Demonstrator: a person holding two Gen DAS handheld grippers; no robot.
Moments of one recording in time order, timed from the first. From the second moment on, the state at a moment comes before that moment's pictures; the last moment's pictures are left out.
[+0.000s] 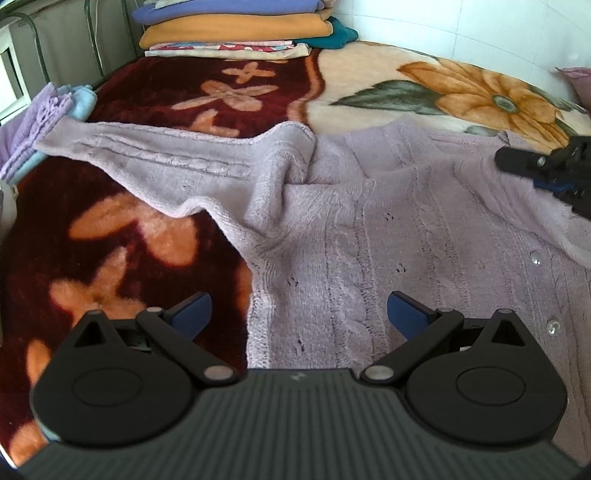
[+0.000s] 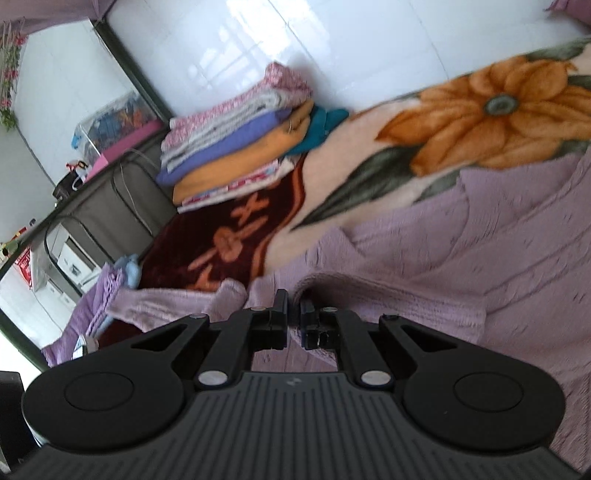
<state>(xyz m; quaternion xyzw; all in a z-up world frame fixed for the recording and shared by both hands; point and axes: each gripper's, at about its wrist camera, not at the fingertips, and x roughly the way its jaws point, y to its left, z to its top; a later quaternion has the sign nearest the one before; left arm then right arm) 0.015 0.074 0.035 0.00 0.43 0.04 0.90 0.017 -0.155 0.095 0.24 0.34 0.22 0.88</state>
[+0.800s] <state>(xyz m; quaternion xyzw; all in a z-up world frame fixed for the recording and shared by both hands) 0.011 0.053 0.066 0.01 0.39 0.00 0.92 -0.040 -0.213 0.101 0.18 0.39 0.17 0.89</state>
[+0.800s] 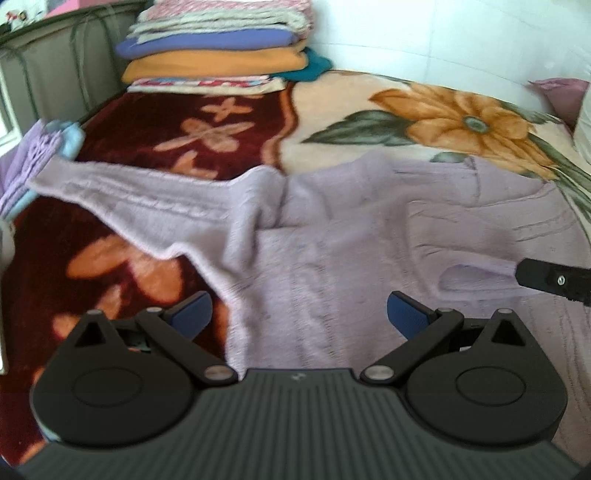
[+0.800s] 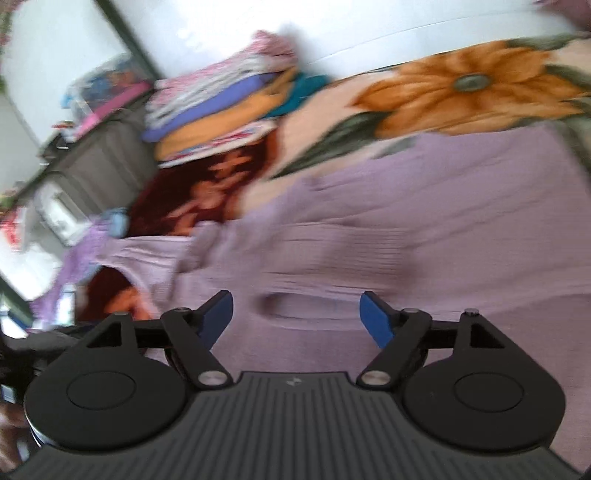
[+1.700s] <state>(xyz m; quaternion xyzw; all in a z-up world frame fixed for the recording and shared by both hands) 0.068 -0.084 0.021 0.15 0.38 -0.10 0.91 -0.051 -0.292 0.049 0.15 0.40 0.04 0.91</state>
